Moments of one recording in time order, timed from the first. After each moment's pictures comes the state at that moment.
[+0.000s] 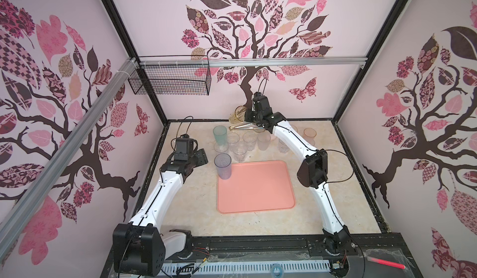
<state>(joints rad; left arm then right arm) -0.11 1.22 0.95 -0.51 -0.05 -0.36 0.54 2.38 2.45 -0.54 0.06 0.47</state>
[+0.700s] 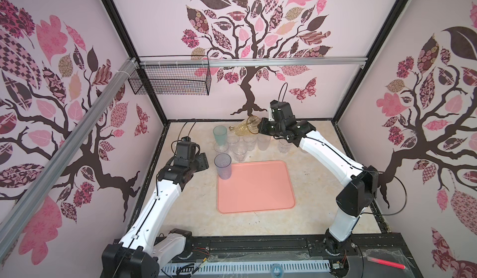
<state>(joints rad) -0.22 1.05 0.96 -0.68 -0.14 -0.36 0.58 1.74 1.73 -0.58 -0.05 0.64</state>
